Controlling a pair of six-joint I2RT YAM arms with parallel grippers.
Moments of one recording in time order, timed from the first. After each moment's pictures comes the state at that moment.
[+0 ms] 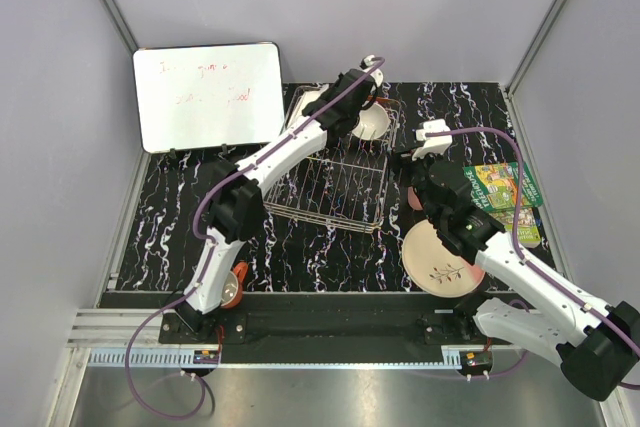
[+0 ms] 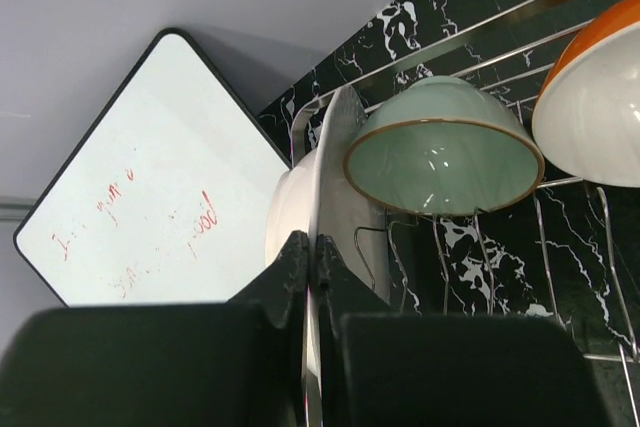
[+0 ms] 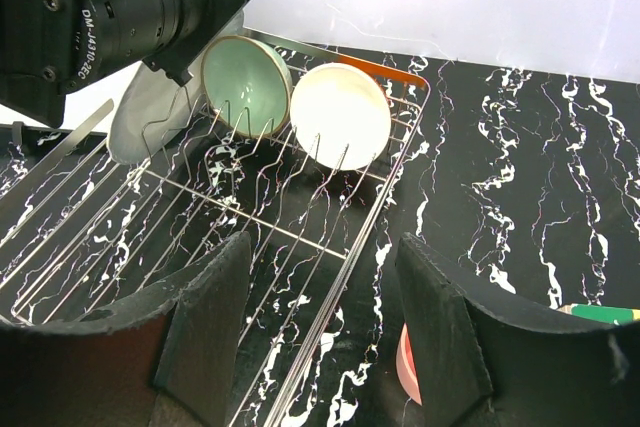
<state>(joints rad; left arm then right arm) -0.71 2.26 2.18 -0.47 -0.71 0.41 0.65 0.96 0.76 0.11 0.42 0.09</state>
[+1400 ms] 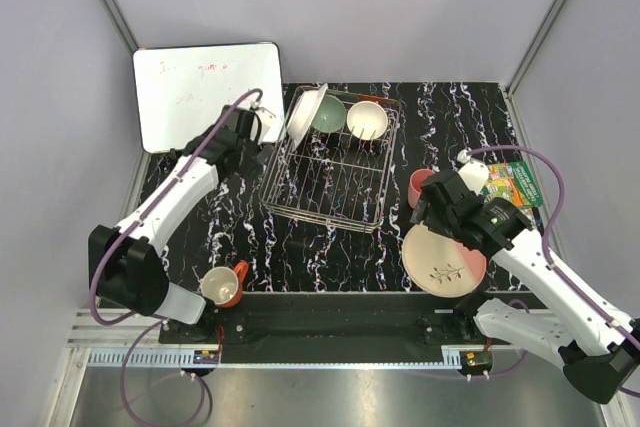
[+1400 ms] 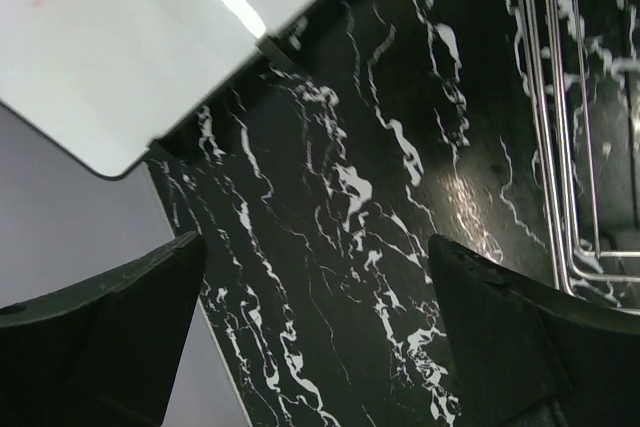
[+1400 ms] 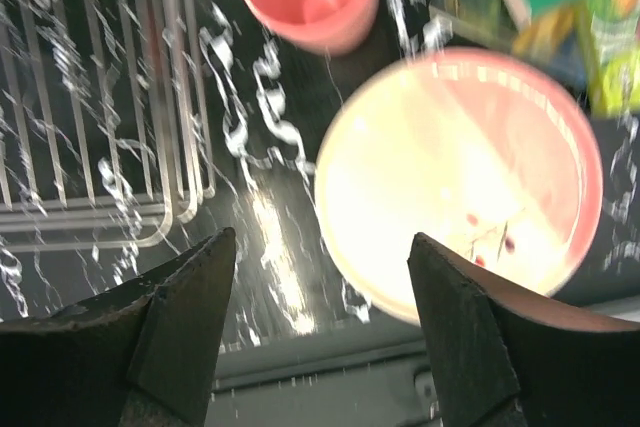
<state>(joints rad) -0.36 1.45 1.28 -0.65 -0.34 0.34 0.66 0.93 1.02 -1.03 0.50 0.88</state>
